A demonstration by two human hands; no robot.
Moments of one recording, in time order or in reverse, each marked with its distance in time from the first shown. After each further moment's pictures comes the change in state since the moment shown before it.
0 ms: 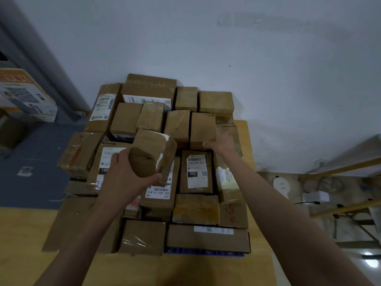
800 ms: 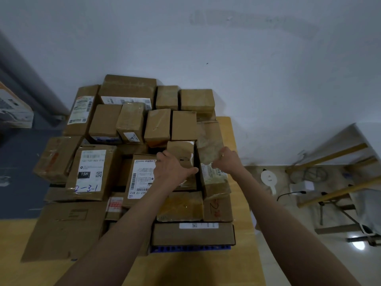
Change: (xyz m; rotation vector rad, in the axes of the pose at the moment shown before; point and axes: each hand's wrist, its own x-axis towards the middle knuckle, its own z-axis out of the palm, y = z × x) left_hand 0.036 0.091 0.143 0.273 -0.239 -0.036; right_hand -0.032 0.083 -0.036 -0.141 -0.127 0.094
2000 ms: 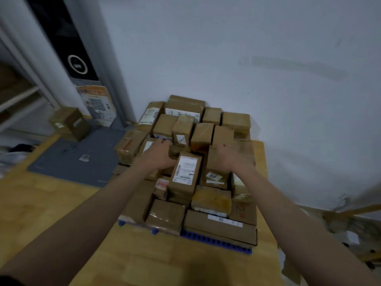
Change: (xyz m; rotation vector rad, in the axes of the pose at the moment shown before) left_hand -0.095 -0.130 -0.131 0.078 0.127 0.208; right_hand -0.129 -0.098 0.011 -0.466 0.027 -0.566
